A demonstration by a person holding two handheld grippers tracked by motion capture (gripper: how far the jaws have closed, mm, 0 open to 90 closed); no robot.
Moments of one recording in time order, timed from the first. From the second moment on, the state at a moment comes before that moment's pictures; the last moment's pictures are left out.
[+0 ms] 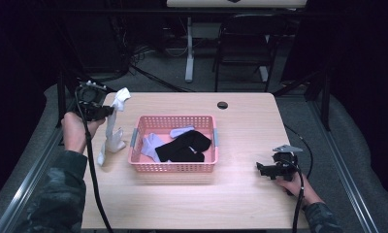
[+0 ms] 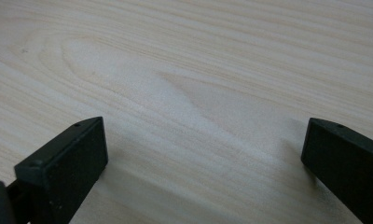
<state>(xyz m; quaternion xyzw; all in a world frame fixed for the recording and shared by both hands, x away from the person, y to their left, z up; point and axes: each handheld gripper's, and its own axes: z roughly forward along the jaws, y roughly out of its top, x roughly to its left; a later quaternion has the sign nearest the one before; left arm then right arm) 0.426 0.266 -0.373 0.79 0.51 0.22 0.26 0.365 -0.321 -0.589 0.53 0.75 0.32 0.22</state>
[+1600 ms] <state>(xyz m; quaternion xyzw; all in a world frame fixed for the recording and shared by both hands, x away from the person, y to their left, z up) 0.430 0.296 -0.504 0.77 0.59 0.11 0.21 0.365 -0.321 -0.589 0.53 0.75 0.32 0.22</state>
